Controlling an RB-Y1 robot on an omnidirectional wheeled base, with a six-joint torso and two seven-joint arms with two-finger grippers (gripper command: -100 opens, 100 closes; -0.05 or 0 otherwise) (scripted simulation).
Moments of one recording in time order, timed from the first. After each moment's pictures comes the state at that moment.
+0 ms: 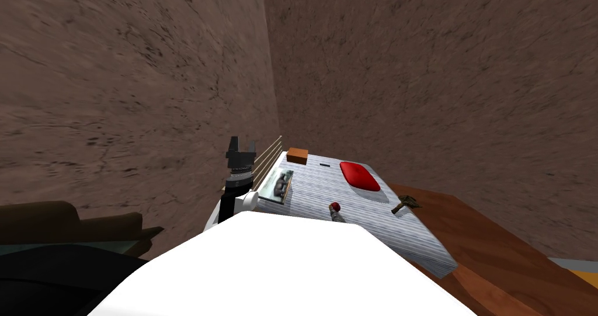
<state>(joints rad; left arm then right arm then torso) 0.49 -0.03 -0.01 -2.31 -0.05 -0.58 0.12 0.27 -0.09 0.01 -0.91 -1.41 -0.32 -0.81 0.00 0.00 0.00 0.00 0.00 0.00</state>
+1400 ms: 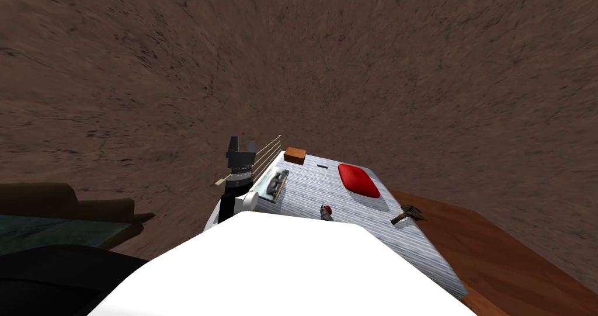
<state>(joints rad) 0.49 -0.03 -0.01 -2.31 -0.05 -0.58 0.12 0.11 0.04 0.09 -0.61 -1.31 -0.51 -1.04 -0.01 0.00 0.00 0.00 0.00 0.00</state>
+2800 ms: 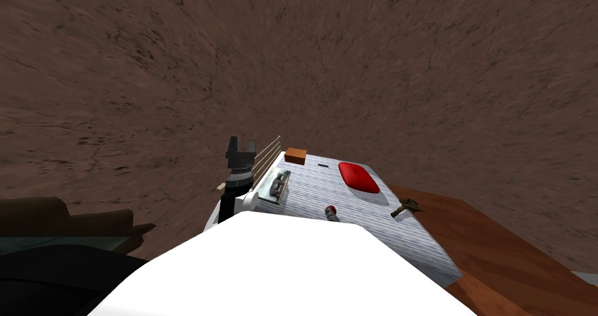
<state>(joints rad) 0.49 -0.03 -0.01 -2.31 -0.05 -0.58 0.12 0.21 -0.03 0.02 -0.81 -1.41 -0.36 -0.87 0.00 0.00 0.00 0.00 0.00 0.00</state>
